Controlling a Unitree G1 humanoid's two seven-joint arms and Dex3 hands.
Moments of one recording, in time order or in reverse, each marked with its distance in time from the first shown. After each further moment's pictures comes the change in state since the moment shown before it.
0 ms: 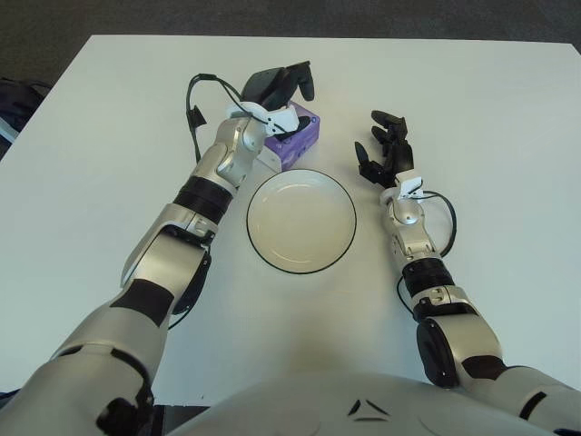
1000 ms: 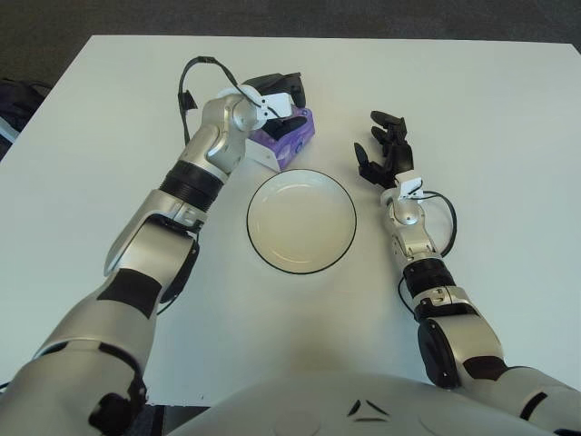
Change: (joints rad) left arm -0.096 0.115 -0.100 -0.122 0.046 0.280 -0.547; right arm 0.003 -0.009 0.000 -0.001 -0.002 -0.003 0.002
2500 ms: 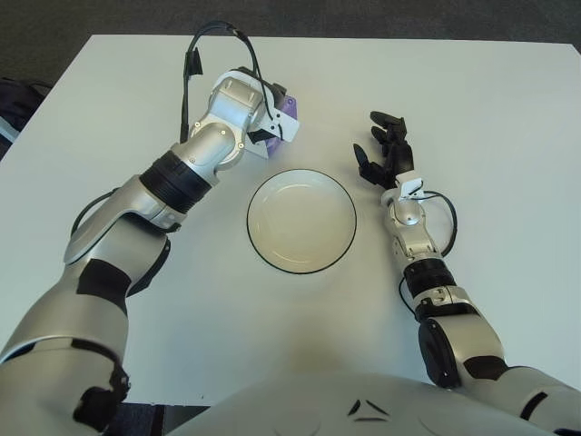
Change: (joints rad) left arm -0.030 0.139 -0.233 -0.308 0.558 0.060 -0.393; right arm -0.005 0.000 0.008 0.017 0.002 -0.018 0.013
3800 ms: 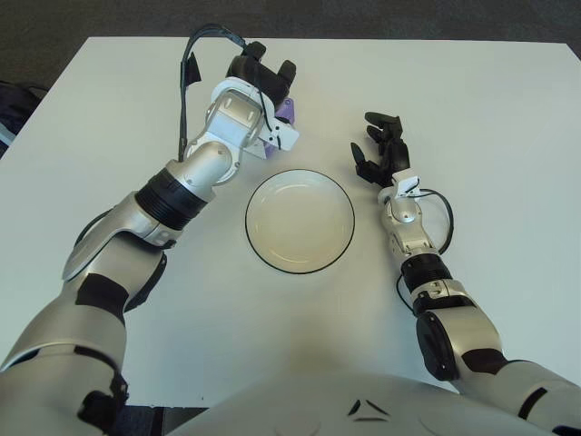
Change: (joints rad) left arm 0.100 0.000 0.060 -0.073 0.111 -0.032 0.183; right arm -0.044 0.003 -0.001 0.085 -0.001 -0.046 0.004
